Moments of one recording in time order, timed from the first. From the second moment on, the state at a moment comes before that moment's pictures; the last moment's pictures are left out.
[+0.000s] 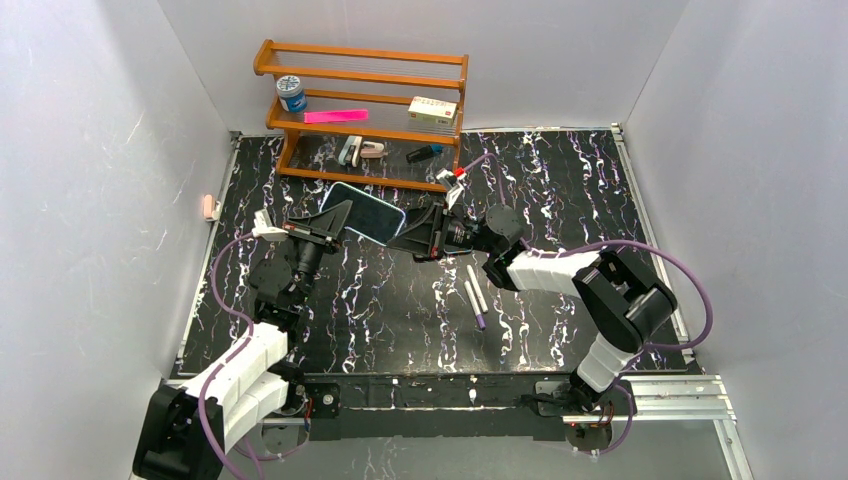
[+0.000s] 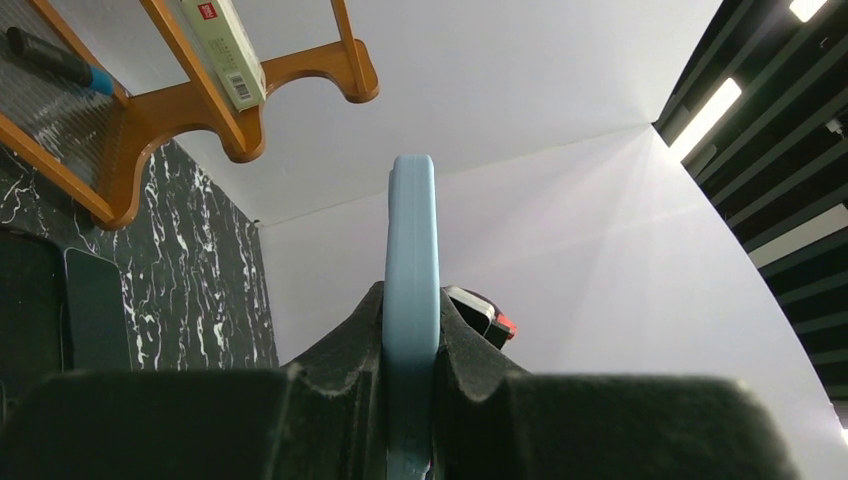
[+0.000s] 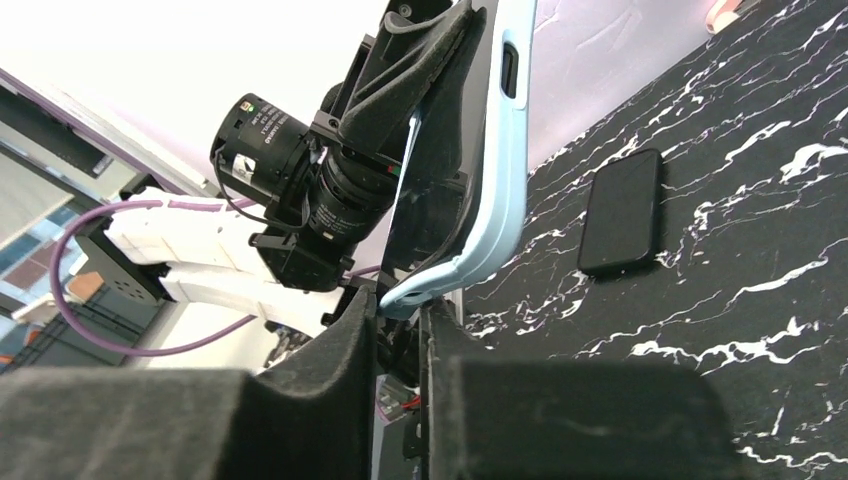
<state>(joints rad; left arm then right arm) -0.32 0.89 0.28 0.87 -0.01 -1.42 0.75 1.67 0.81 1.14 -0.72 0.99</state>
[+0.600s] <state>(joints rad) -0.31 0.92 0.27 0.87 -0.01 -1.55 0.75 1.69 0.83 1.15 -0.80 0.57</state>
